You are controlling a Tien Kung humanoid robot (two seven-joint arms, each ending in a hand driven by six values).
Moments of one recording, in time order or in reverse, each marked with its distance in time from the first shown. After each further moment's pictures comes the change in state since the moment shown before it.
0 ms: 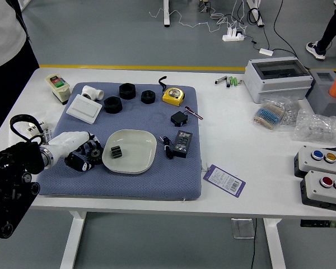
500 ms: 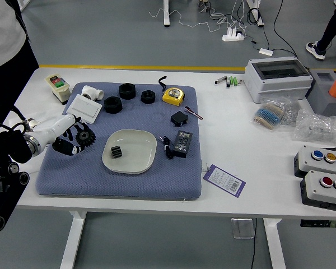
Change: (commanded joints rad) left arm 0.011 0.006 -0.126 -0.088 0.000 0.011 0.040; right arm 0.004 -0.001 0.007 0.000 -0.001 -0.001 0.001
